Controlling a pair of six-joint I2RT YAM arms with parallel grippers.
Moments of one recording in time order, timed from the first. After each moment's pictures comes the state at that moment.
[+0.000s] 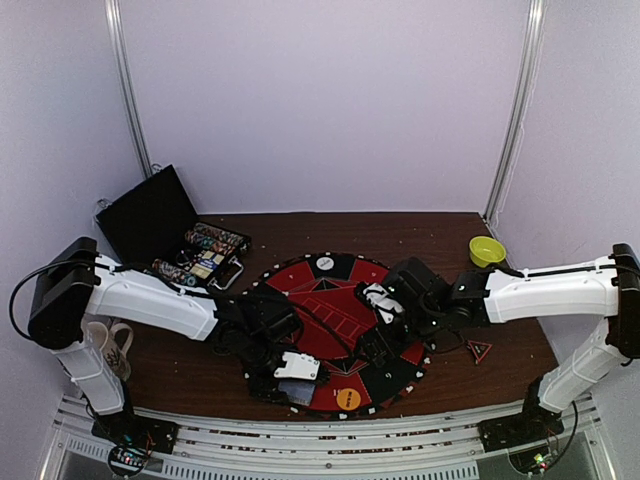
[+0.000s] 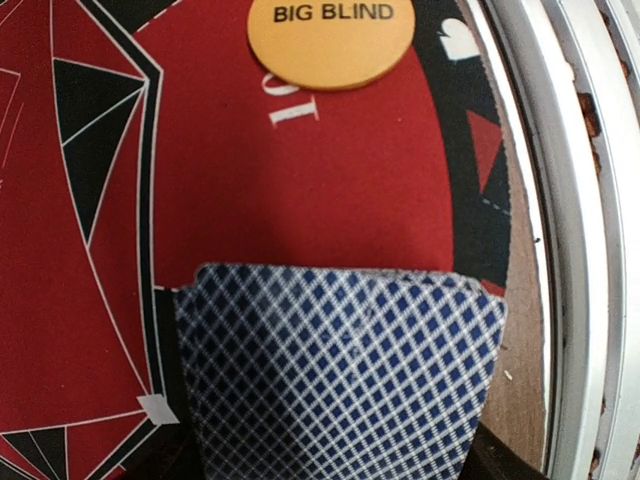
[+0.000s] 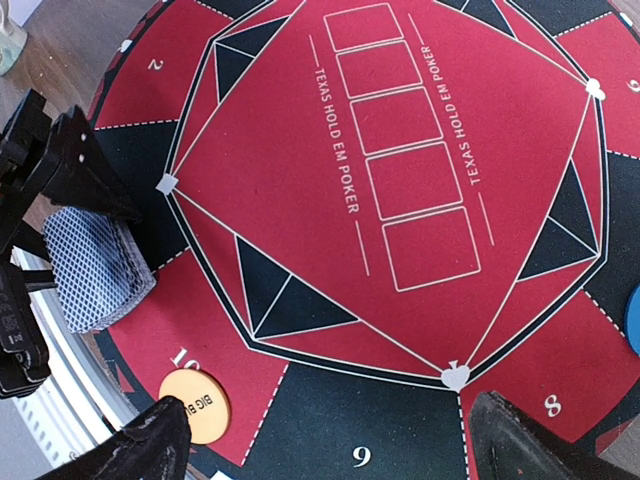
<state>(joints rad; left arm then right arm) -1.10 1.71 0.95 -0.48 0.18 0.66 0.99 1.47 0.92 -0.43 0.00 0.30</state>
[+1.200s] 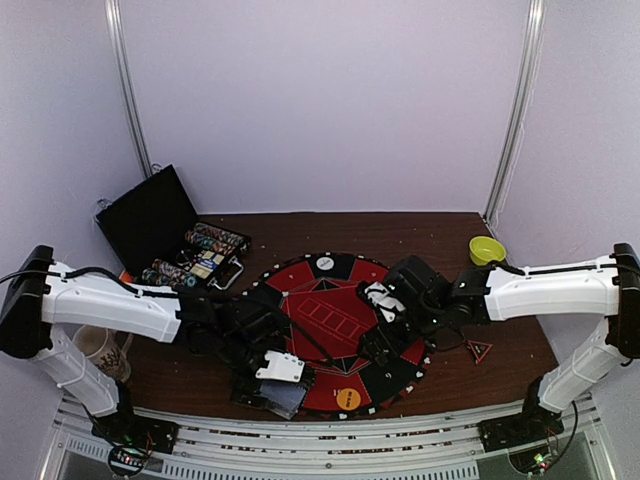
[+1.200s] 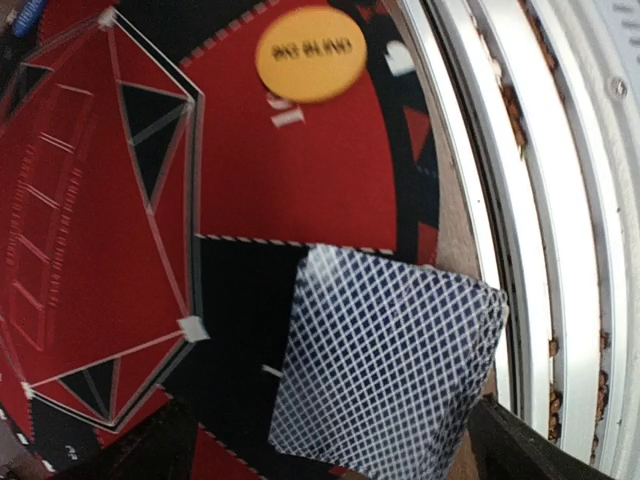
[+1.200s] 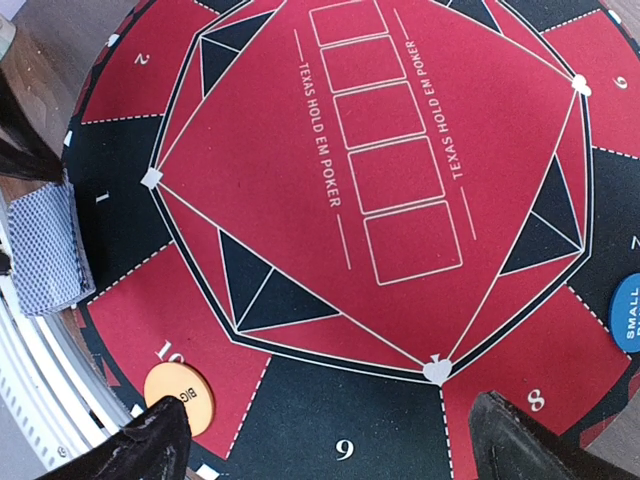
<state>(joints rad) -1.14 1.51 0.88 -0.57 0.11 0.67 0.98 1.47 0.93 -0.47 0.02 0.27</state>
